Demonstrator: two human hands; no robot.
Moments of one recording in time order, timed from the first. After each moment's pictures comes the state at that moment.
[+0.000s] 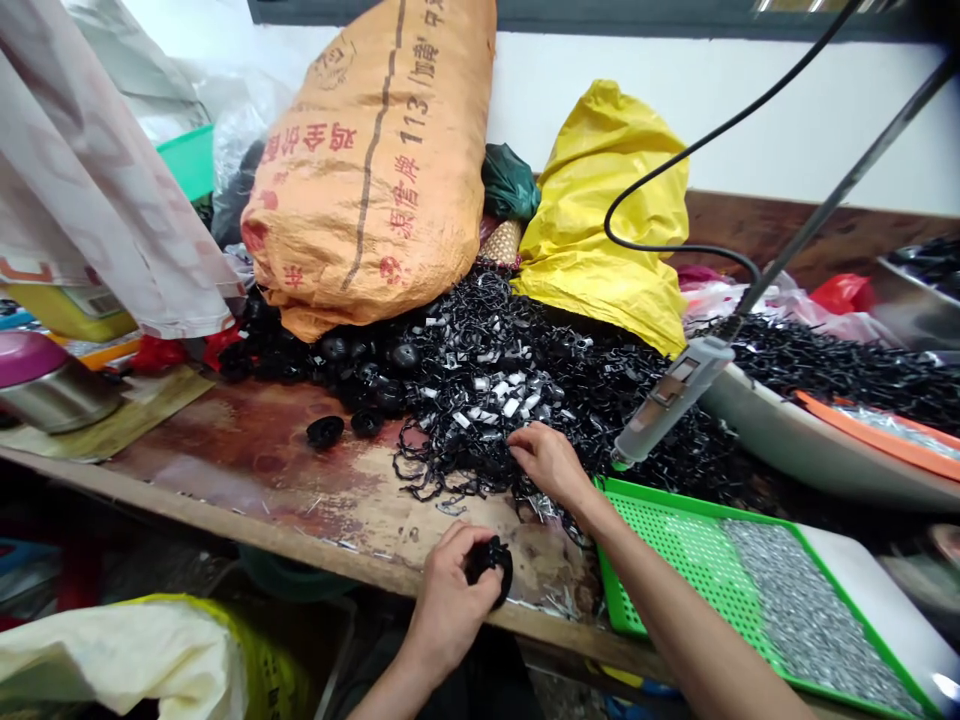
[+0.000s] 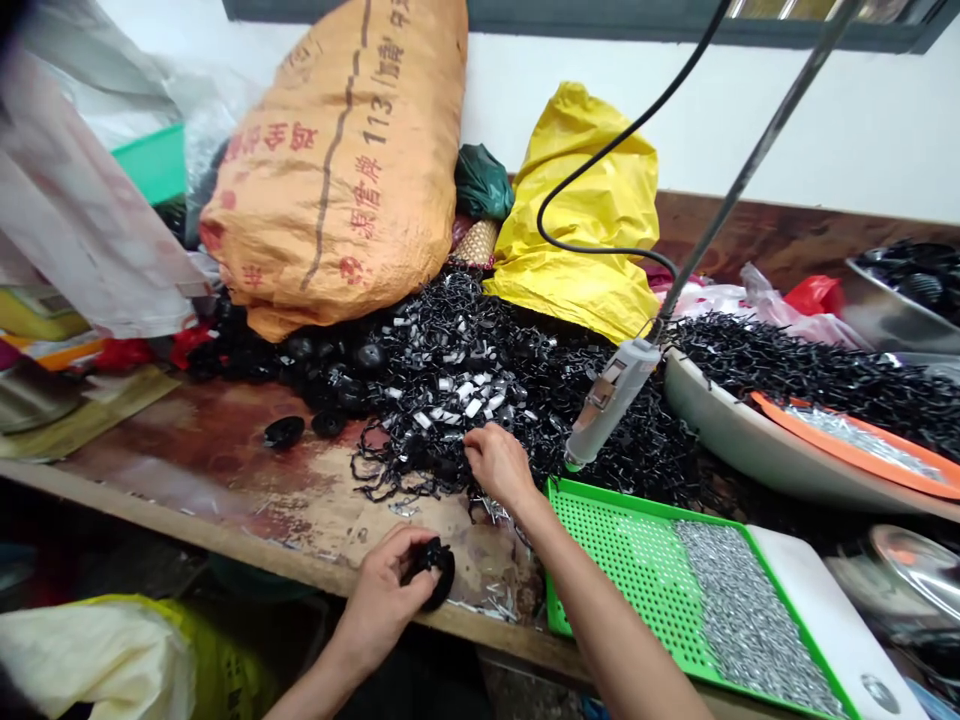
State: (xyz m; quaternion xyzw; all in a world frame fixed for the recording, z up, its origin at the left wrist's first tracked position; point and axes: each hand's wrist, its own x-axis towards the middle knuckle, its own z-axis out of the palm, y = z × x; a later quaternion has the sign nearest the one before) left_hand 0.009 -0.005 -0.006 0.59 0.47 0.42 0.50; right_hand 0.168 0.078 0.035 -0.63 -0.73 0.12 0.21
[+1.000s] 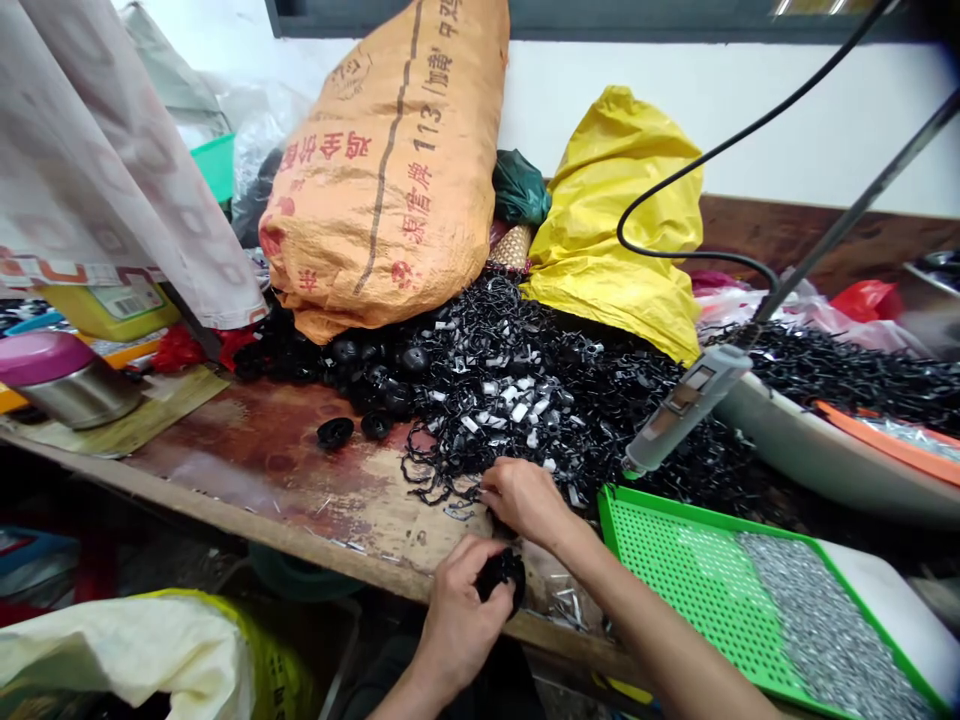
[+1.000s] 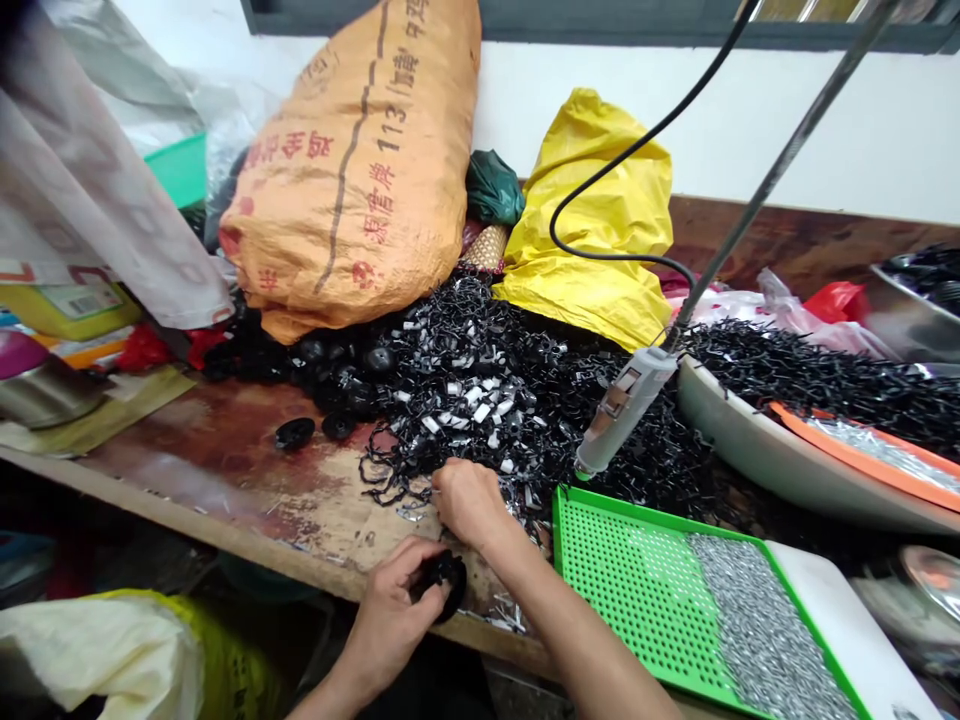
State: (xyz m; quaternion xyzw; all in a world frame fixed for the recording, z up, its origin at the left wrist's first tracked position) left_hand 0.009 -0.011 -0.003 0.66 0.47 0.38 0.44; right_hand 0.124 0.059 0.037 -0.60 -0.80 0.10 0.03
